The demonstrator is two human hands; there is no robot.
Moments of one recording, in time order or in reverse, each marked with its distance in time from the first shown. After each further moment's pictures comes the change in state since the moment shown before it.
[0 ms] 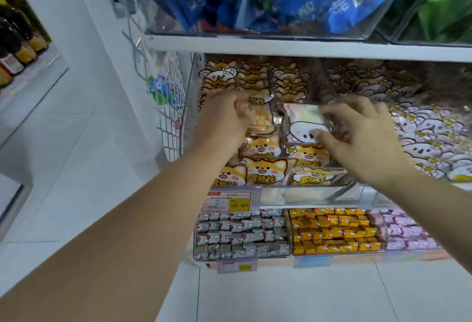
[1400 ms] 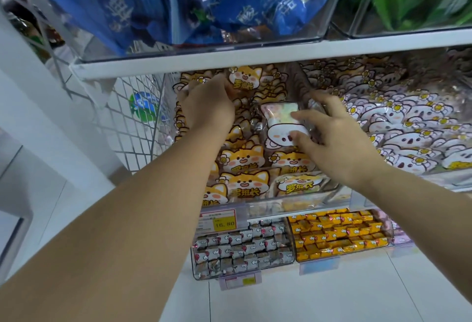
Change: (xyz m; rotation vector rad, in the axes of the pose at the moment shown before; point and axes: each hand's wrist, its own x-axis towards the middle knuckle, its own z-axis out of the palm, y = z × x) left_hand 0.064 0.010 0.035 0.344 0.185 -0.006; right_hand 0.004 0.005 0.011 0.212 -0.087 0.080
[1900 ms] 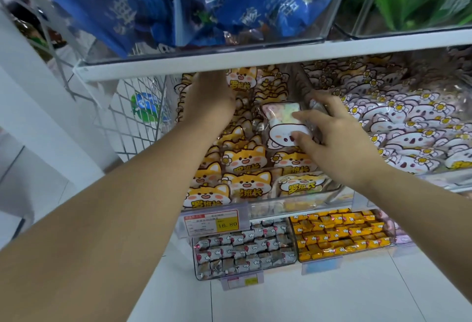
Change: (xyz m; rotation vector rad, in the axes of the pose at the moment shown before) left_hand 0.009 -0.003 -0.012 -0.037 -0.056 0.157; right_hand 0.001 0.001 0.004 -0.007 0.018 -0.003
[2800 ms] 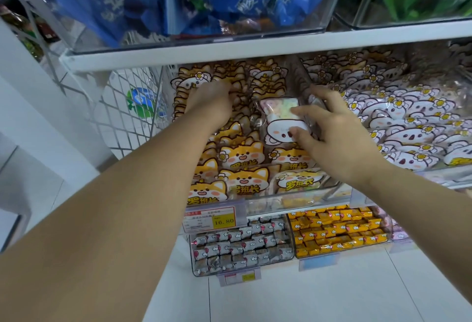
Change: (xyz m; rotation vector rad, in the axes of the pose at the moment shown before) left_hand 0.007 -0.006 0.012 0.194 -0.304 -0.009; right_hand 0.000 0.001 0.000 0.006 0.021 -0.017
